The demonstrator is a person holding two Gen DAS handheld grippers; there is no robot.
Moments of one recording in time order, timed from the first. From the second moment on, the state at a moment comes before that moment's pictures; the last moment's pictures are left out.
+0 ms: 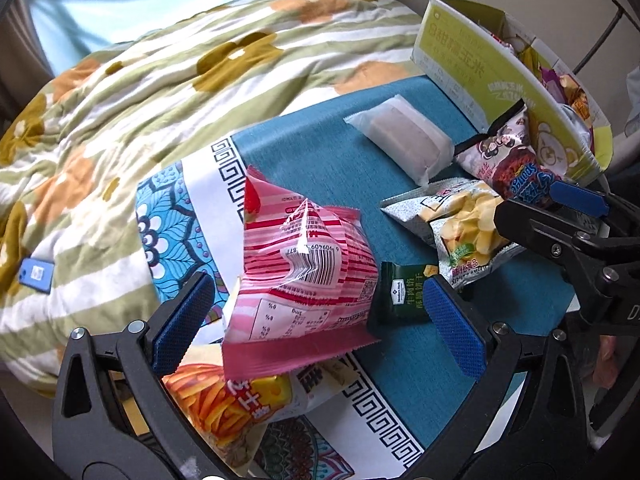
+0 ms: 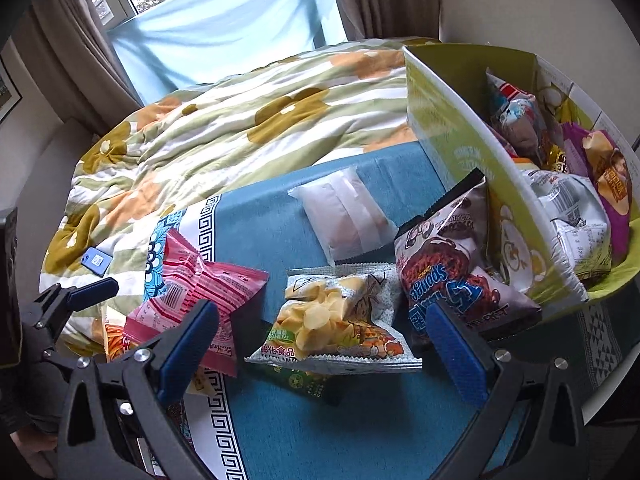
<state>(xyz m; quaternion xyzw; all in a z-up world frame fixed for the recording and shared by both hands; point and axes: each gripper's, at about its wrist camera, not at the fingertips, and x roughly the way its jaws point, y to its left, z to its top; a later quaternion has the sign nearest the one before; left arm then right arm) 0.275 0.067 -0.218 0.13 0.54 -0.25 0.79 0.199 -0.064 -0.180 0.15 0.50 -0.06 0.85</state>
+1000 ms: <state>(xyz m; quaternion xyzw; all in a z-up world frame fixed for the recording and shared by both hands) 0.300 0.052 -0.276 0.17 0.57 -0.23 0.77 0.217 -0.075 -0.253 0.24 0.56 -0.09 0.79</state>
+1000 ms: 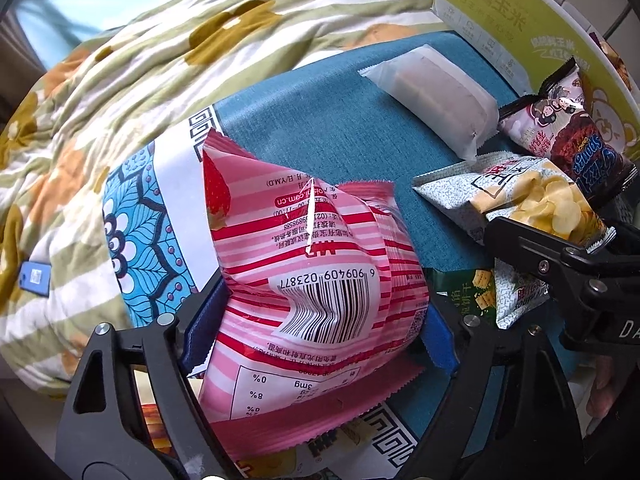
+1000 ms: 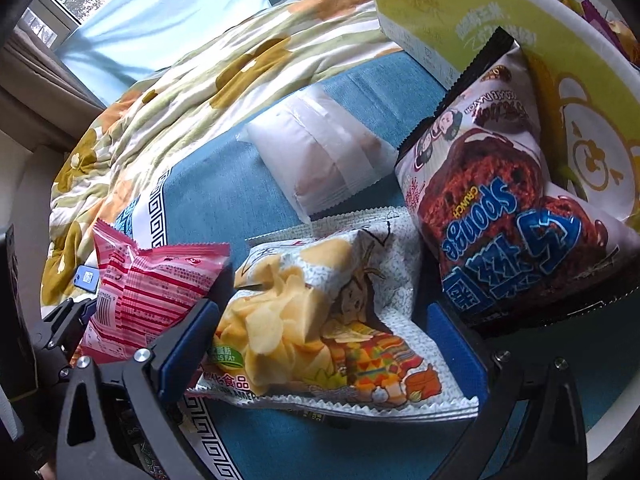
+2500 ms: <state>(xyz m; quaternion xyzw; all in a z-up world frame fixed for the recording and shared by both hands) 0.254 0.085 -0.141 0.08 0.51 -0.19 0.83 0.176 -0.067 -0.155 0.20 0.49 0.01 0.85</state>
